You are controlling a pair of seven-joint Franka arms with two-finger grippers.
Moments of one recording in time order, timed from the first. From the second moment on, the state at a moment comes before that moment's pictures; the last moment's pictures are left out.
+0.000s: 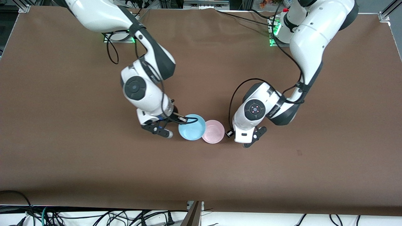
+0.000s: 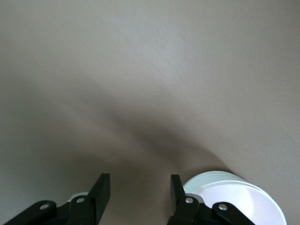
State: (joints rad) left arm -0.11 0.83 -0.49 -1.35 0.33 2.04 -1.32; right arm 0.40 0.70 0.24 -1.34 0.06 2.20 0.94
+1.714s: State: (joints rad) left arm 0.19 0.36 -0.51 -1.26 0.27 1.41 -0.23; right arm 0.52 0.91 0.21 -1.22 0.05 2.34 1.06
